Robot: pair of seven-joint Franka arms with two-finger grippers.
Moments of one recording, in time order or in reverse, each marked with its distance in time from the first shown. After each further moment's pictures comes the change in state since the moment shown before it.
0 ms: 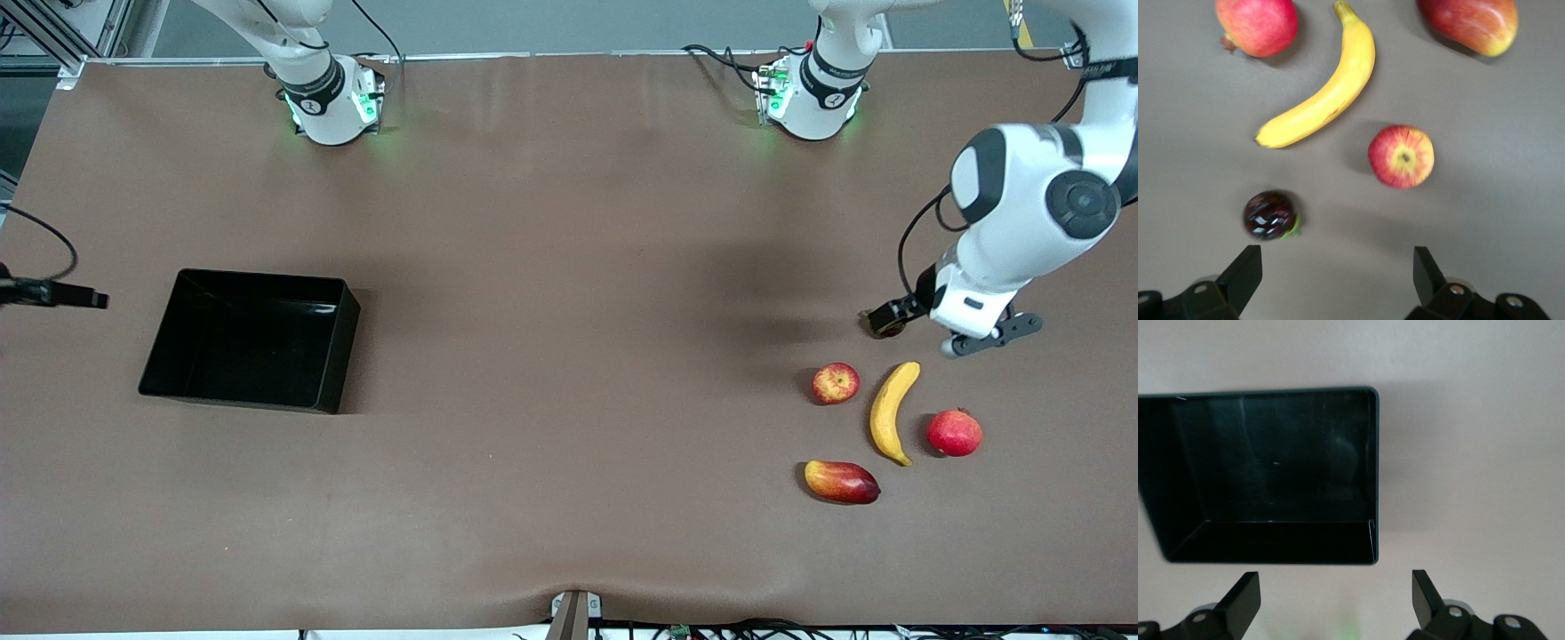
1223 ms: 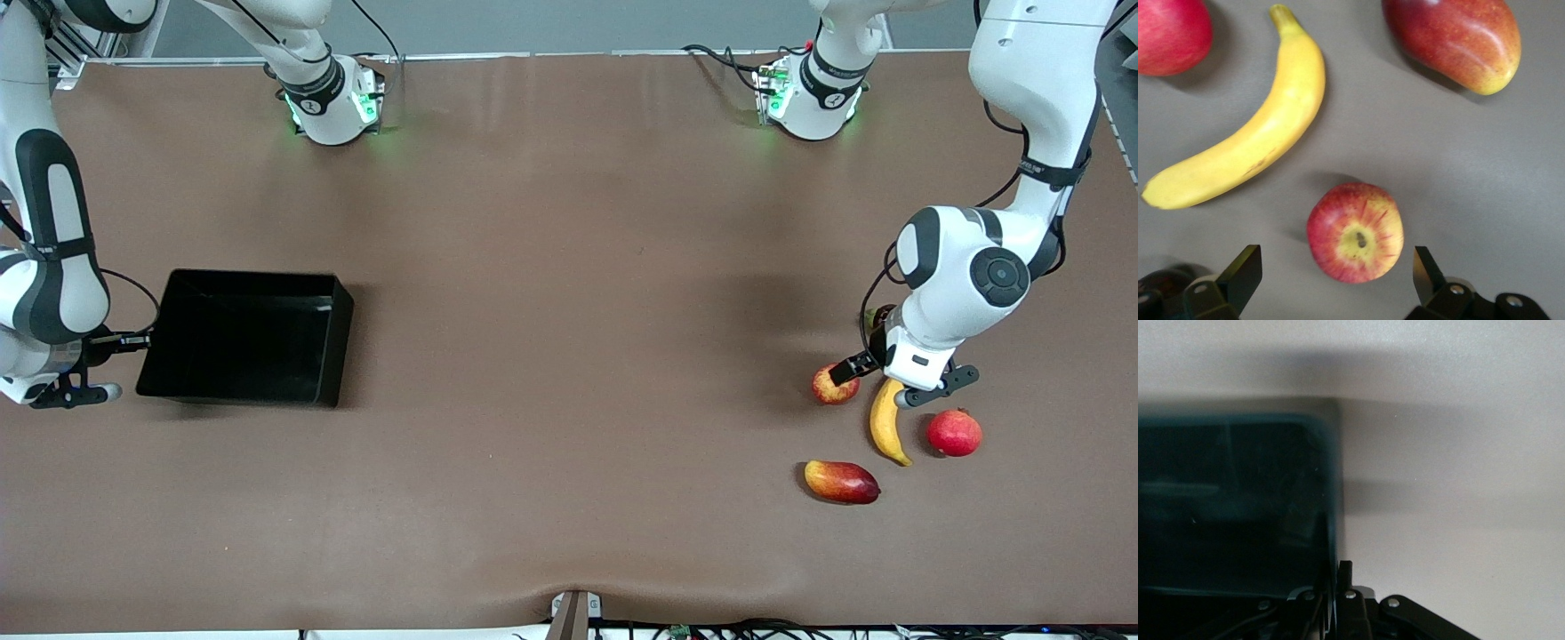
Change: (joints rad) left arm -0.019 0.245 -0.015 0.069 0.000 0.255 -0.054; right arm -0.035 0.213 0.013 -0.075 -0.059 0.261 -0.194
